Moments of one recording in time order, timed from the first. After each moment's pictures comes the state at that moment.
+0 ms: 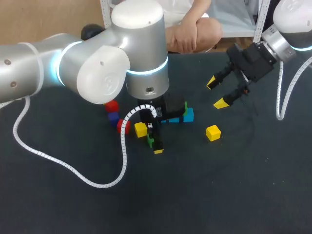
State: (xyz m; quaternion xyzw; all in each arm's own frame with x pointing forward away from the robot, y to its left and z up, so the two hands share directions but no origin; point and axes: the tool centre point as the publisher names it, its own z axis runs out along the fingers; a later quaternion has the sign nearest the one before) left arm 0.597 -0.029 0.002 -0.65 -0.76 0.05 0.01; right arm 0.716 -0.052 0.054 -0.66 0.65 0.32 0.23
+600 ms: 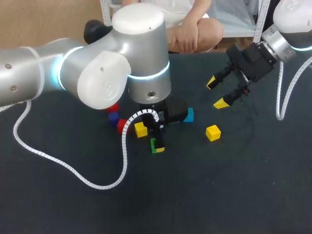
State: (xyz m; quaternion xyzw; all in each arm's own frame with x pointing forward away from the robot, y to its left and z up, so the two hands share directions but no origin) left arm 0.588 -0.038 0.002 -0.65 -0.76 0.06 0.00; right arm 0.716 -0.052 0.054 -0.66 0.65 0.32 0.23
